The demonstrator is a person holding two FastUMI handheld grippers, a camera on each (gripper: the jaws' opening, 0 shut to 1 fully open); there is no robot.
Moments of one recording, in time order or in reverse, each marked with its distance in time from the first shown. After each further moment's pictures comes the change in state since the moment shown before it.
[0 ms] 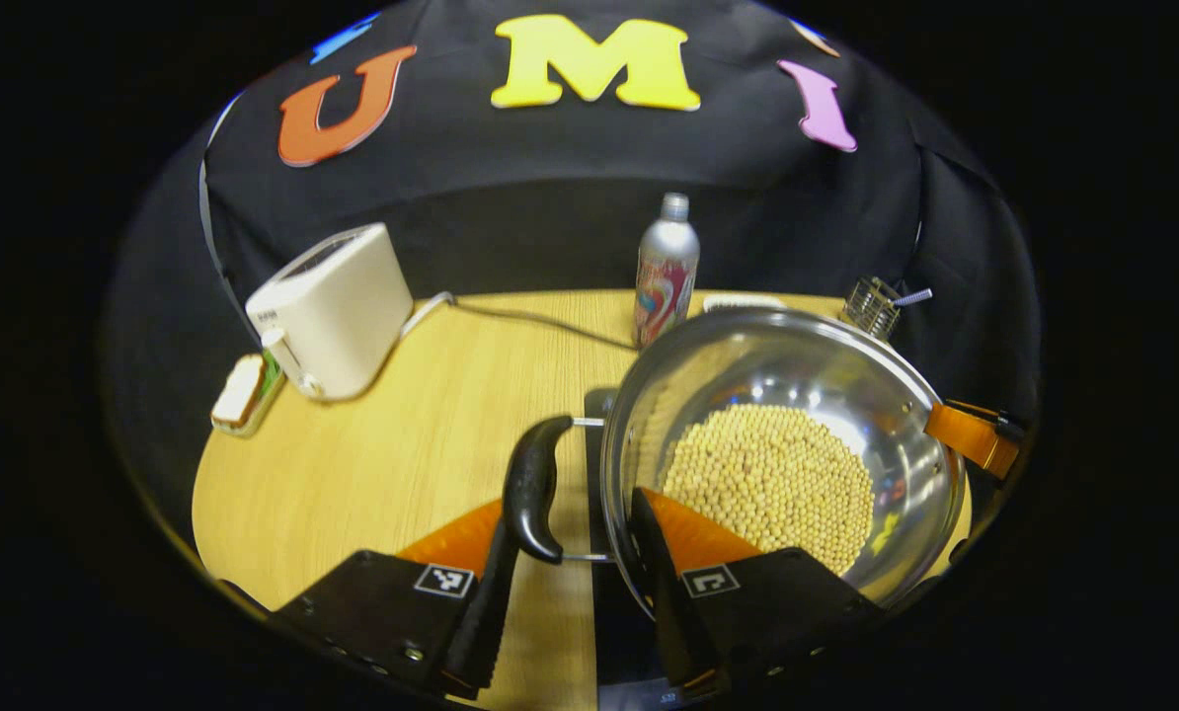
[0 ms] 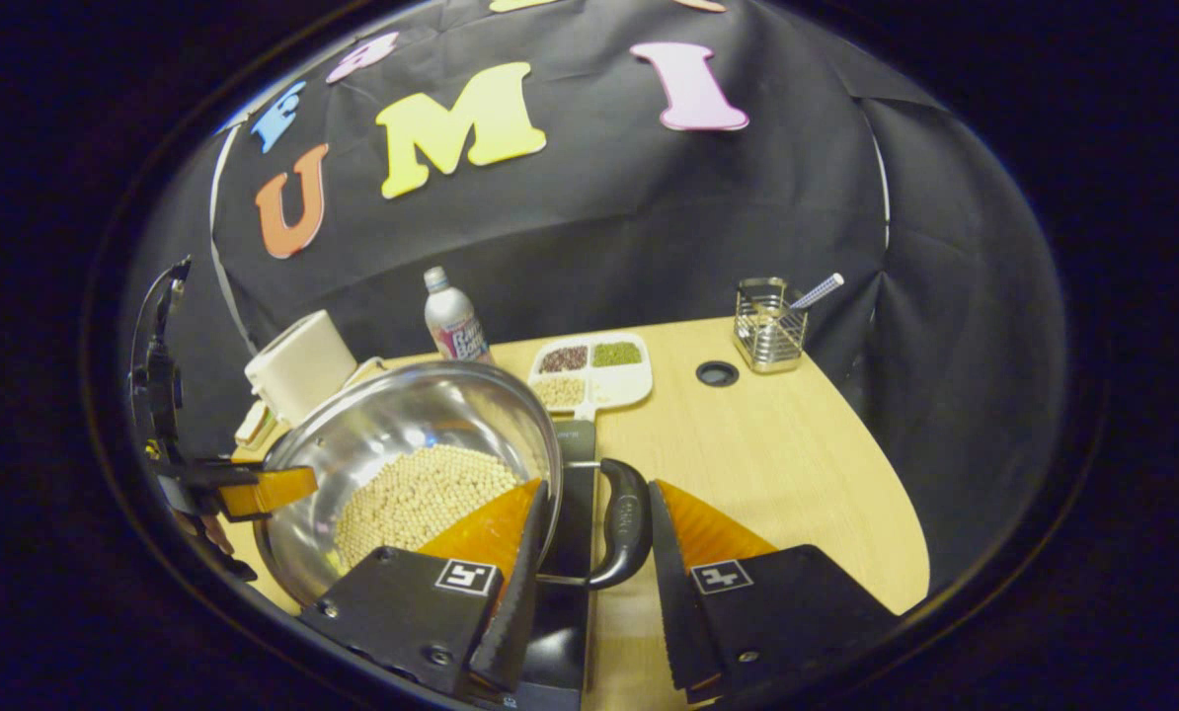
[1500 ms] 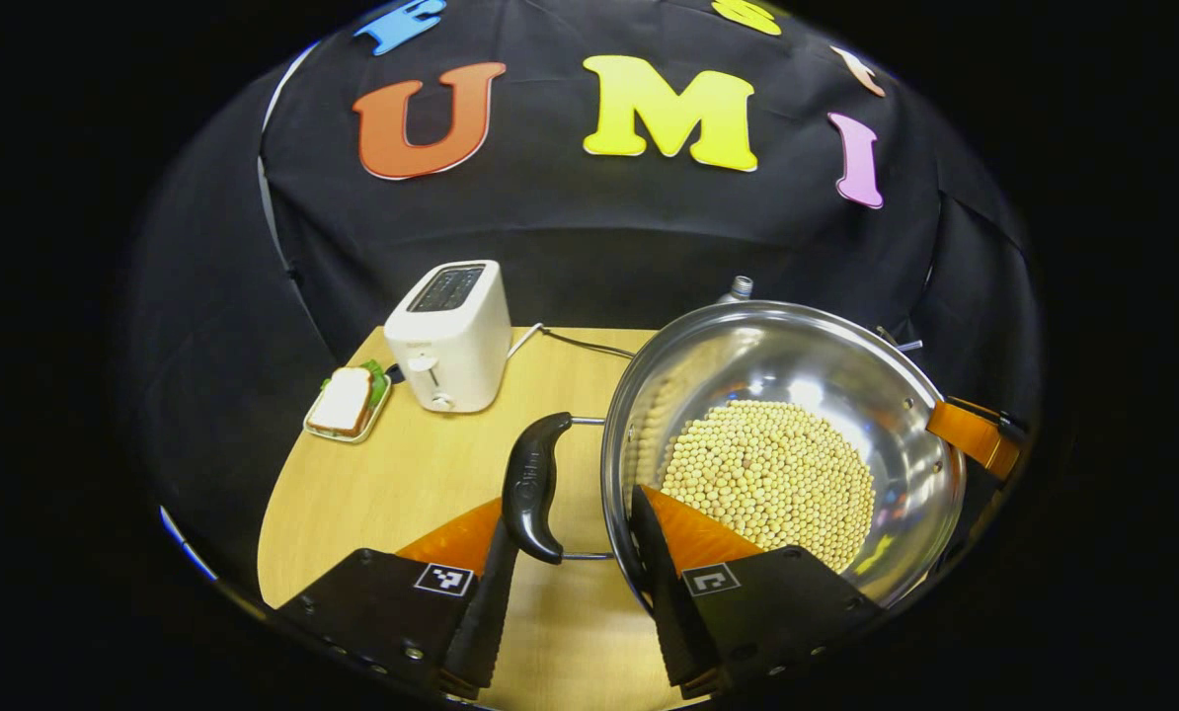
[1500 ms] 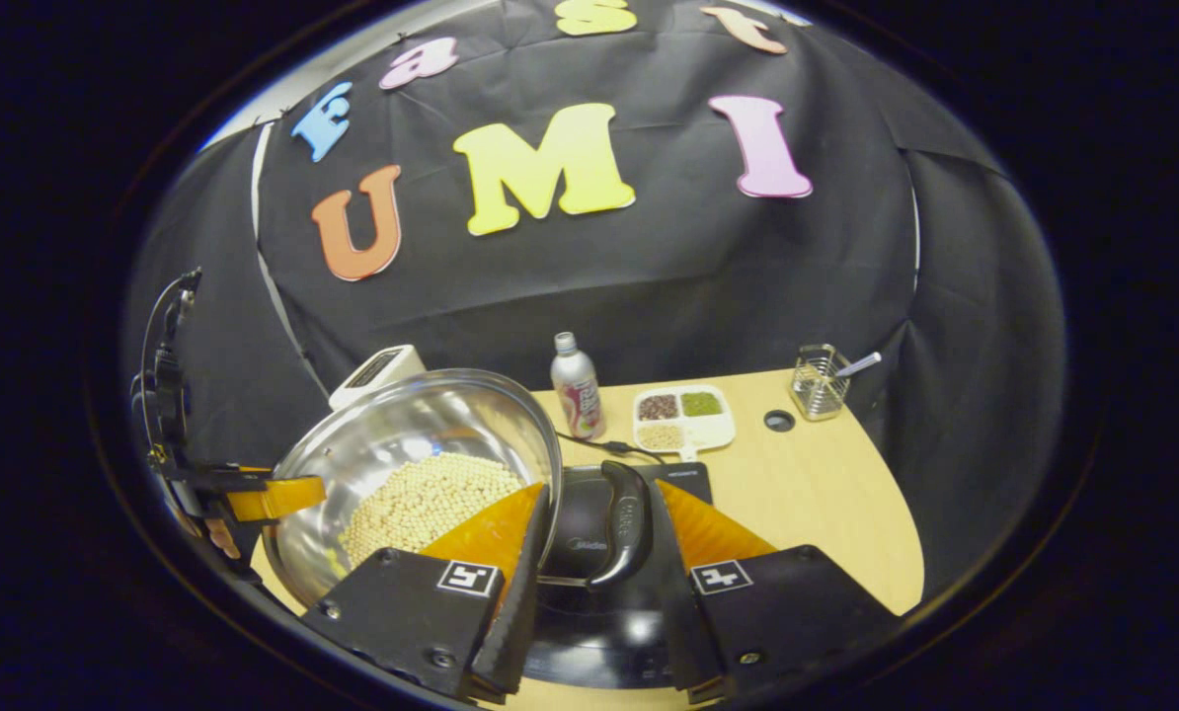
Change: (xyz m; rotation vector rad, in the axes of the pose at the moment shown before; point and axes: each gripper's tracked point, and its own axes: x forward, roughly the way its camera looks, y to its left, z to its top) left arm -0.114 0.086 0.043 -0.046 -0.024 0.015; right arm -0.093 0.118 0.060 -0.038 -0.033 0.053
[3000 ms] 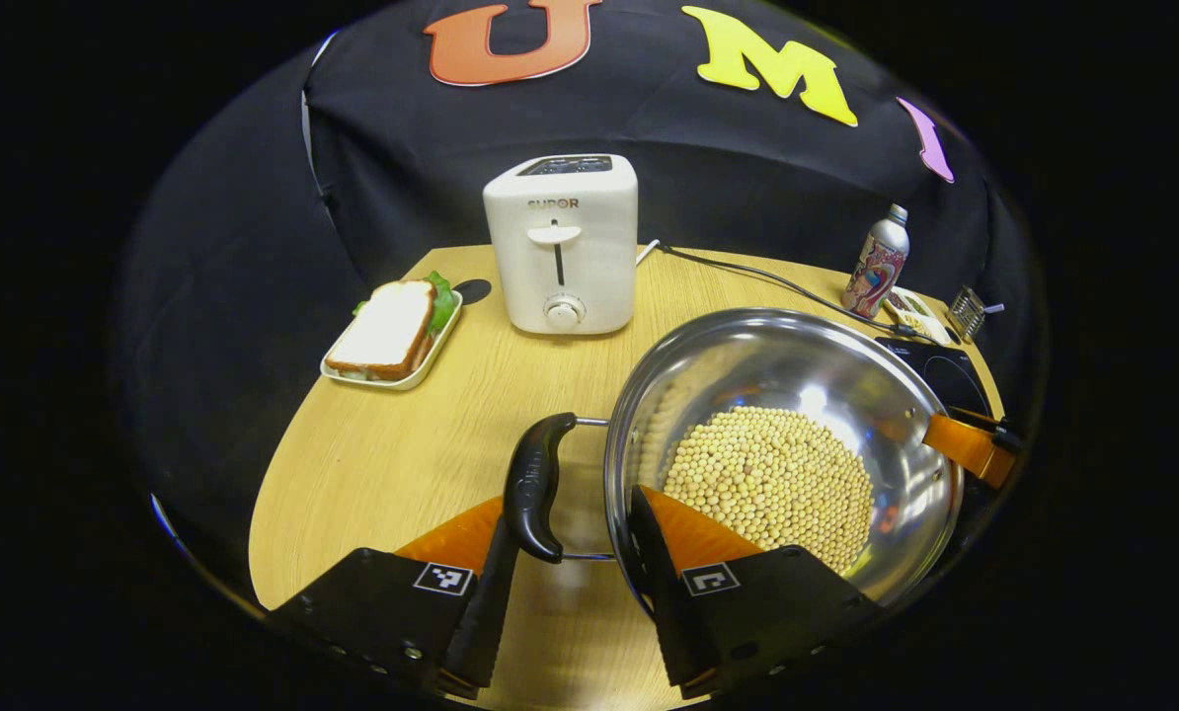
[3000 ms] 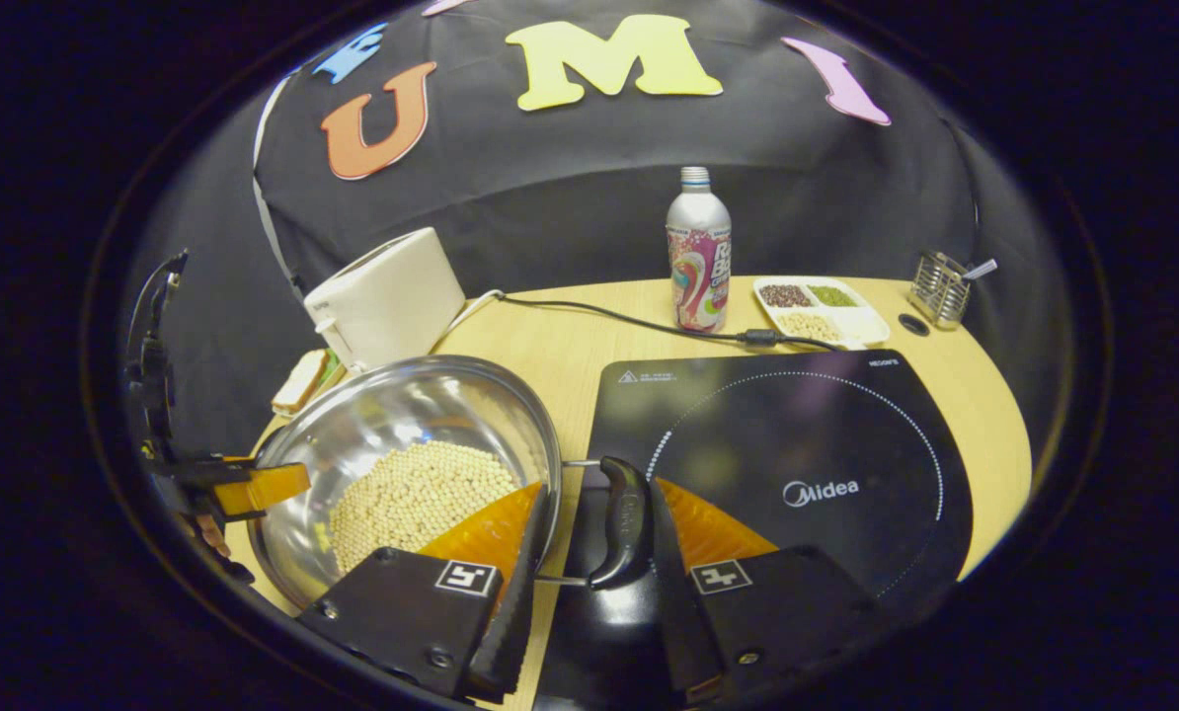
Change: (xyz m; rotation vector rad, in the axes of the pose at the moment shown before) left arm 0.097 0.170 -0.096 -0.048 0.103 0.117; right arm 0.149 0.149 -0.142 0.007 0.185 0.047
